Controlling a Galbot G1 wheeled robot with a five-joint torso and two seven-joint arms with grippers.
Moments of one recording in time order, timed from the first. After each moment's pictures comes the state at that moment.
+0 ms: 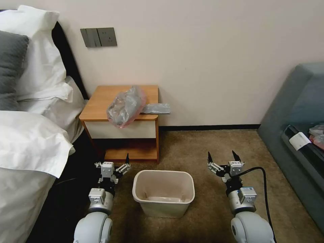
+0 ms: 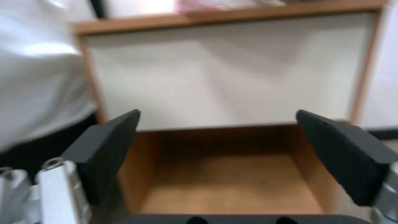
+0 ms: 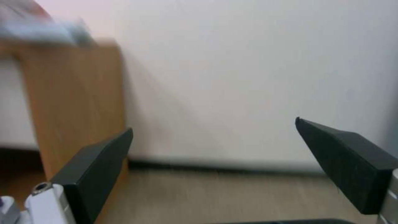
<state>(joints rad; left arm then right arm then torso) 1.55 -1.50 -0.60 -1.98 -0.02 -0.06 0.00 -1.52 1.45 0.54 1.99 0.00 0.08 -0.04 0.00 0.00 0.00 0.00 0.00</state>
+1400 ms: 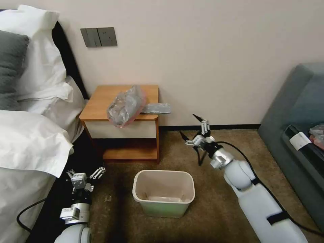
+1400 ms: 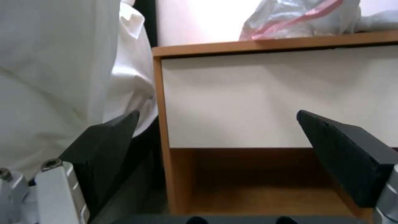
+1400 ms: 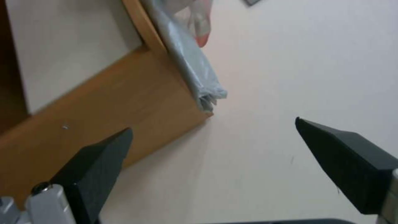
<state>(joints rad) 1.55 -1.56 -0.78 -1.84 -0.10 -0.39 0.12 -0.88 1.18 0.20 1.55 -0.65 0.37 -0.12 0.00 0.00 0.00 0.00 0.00</state>
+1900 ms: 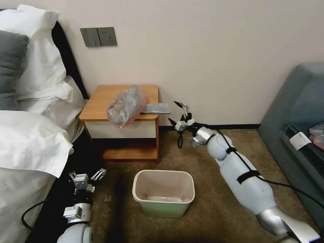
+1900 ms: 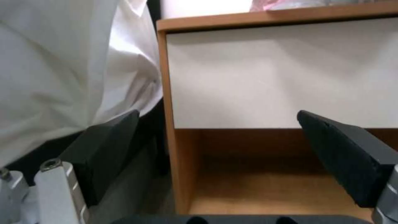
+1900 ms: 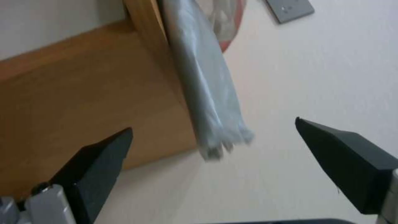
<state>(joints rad) 1.53 -1.55 -0.78 -1.77 -0.09 -0.39 0.11 -0.60 1.26 0.05 1.26 -0.84 0.41 -0.05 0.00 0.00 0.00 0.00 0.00</state>
